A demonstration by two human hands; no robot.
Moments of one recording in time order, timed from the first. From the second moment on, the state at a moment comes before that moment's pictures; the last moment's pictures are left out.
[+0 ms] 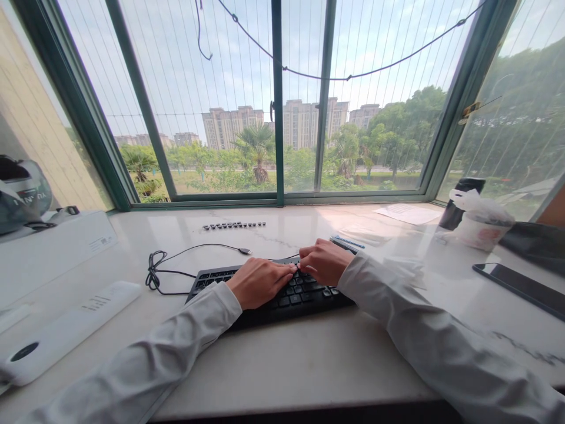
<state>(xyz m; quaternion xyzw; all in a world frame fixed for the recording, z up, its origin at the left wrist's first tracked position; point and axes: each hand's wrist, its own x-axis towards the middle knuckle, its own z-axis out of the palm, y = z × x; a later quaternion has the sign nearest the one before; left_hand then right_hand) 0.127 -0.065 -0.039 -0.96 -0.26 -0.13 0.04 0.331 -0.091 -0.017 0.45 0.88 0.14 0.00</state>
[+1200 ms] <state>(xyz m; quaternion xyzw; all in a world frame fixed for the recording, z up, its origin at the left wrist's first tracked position) 0.136 -0.063 -0.039 -0.94 -0.31 -0.13 0.08 0.333 -0.082 -0.028 0.42 0.90 0.09 -0.01</state>
